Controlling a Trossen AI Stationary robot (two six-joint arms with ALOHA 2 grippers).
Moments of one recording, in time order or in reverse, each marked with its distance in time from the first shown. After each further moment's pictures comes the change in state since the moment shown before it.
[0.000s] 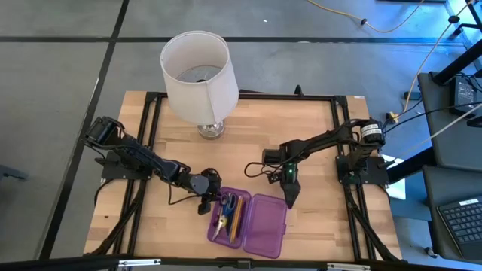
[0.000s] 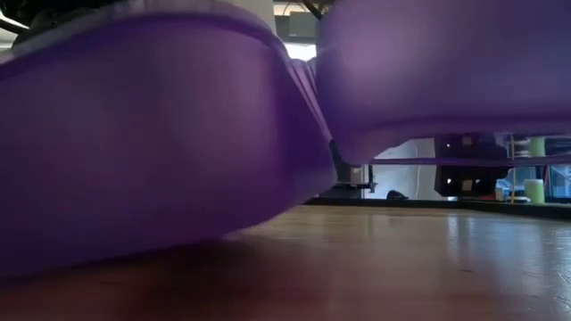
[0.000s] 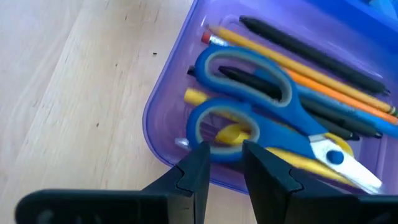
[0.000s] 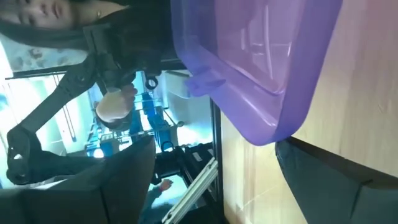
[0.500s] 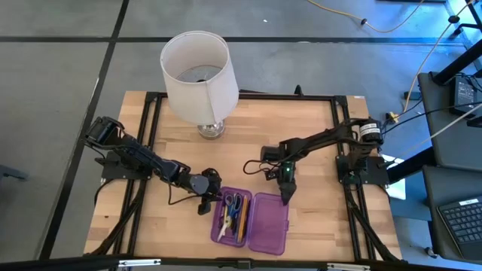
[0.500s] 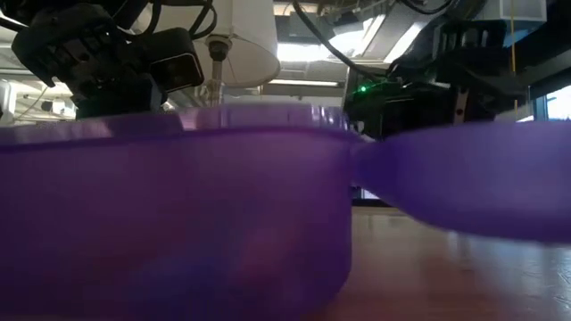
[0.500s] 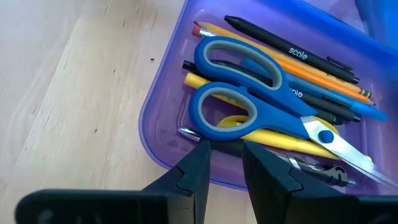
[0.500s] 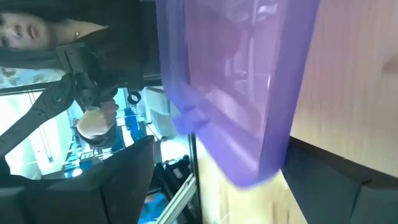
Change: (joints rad) left arm 0.000 -0.001 0.001 0.008 -0.001 0.008; right arm -0.026 0.018 -0.001 0.092 0.089 0.048
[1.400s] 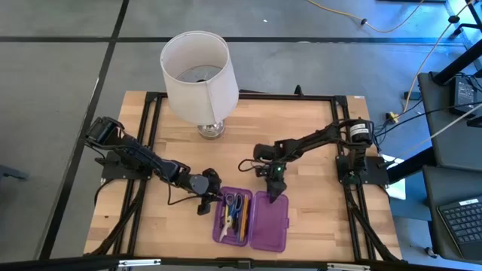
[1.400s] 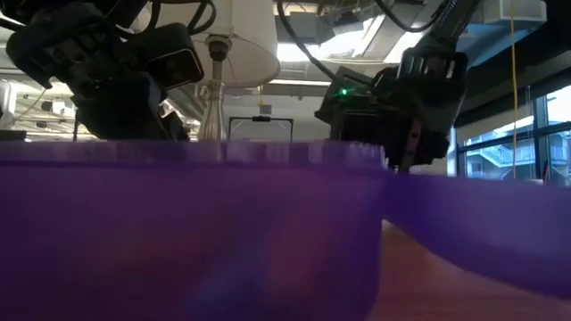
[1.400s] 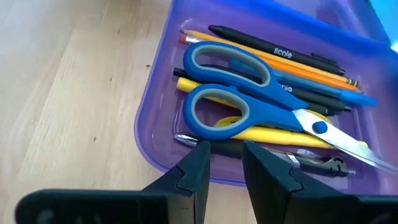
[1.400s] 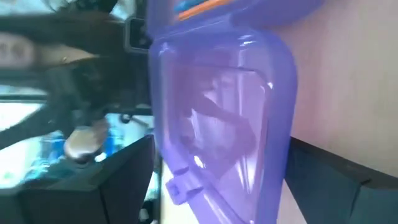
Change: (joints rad) left arm 0.000 0.000 0.000 0.010 -0.003 0.052; right arm -0.009 0.120 0.004 0.301 0.070 0.058
